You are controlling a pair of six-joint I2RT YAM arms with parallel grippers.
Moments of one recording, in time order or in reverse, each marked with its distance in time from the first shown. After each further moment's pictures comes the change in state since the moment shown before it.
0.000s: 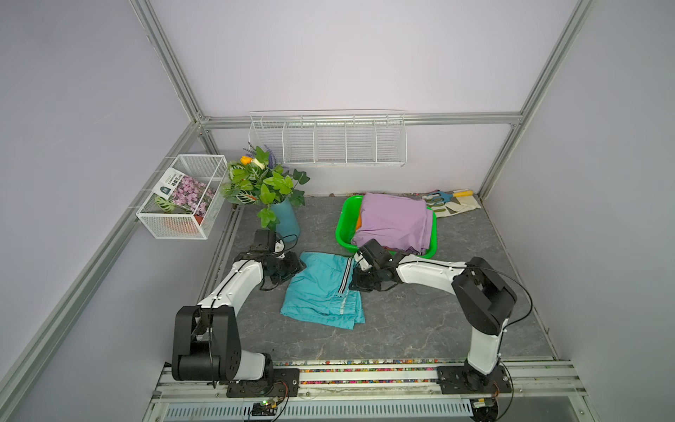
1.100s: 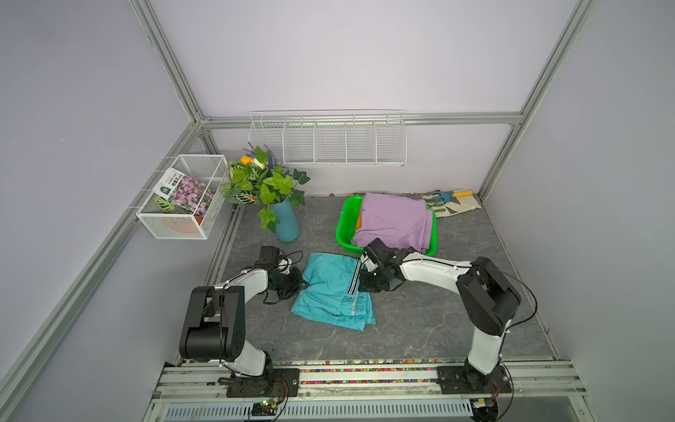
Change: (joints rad) left arm 0.012 0.116 -0.187 0.214 0.192 -0.045; right arm -0.018 -0.013 0.011 -0.113 0.046 -0.087
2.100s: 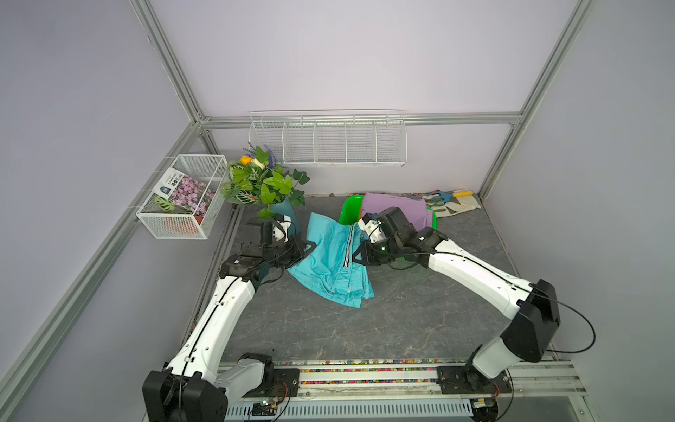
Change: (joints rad) left arm -0.146 -0.395 0.341 -0.146 -0.012 -0.194; right arm -0.019 -0.266 0.250 -0.142 -0.080 -0.057
